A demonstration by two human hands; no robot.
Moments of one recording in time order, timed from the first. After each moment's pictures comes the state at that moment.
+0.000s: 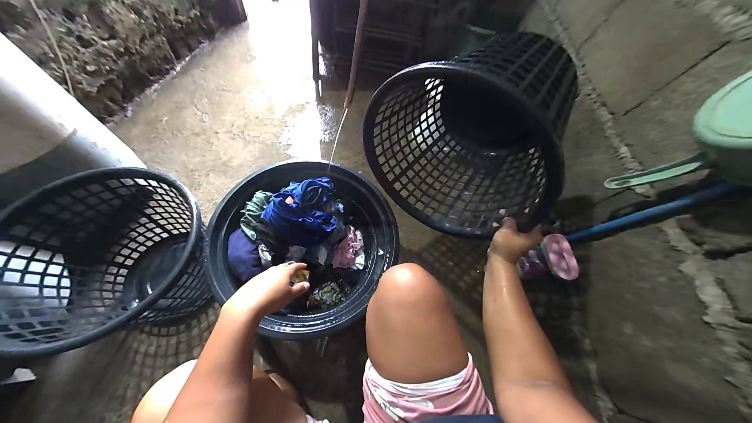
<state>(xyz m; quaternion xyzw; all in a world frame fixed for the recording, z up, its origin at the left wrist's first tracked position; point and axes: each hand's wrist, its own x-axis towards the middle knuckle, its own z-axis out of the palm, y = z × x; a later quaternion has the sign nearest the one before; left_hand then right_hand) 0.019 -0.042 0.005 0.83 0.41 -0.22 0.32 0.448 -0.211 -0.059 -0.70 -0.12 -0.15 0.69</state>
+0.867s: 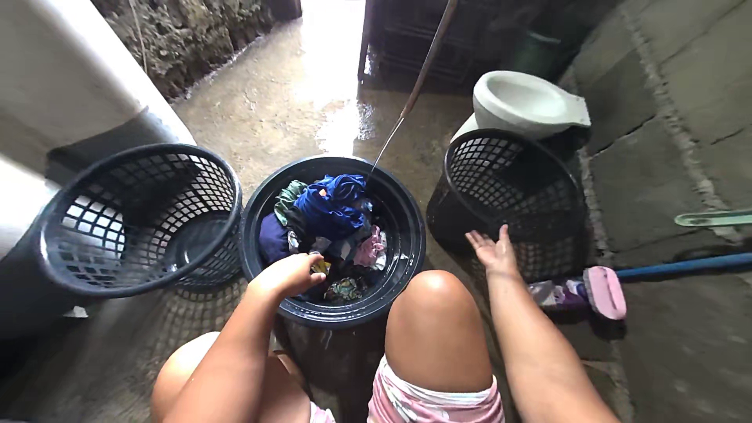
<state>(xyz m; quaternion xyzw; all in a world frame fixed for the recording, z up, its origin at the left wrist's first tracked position) 0.005 -0.037 0.003 0.81 0.43 -0.22 0.32 0.452 -0.161 -0.111 -0.52 0.09 0.36 0.77</state>
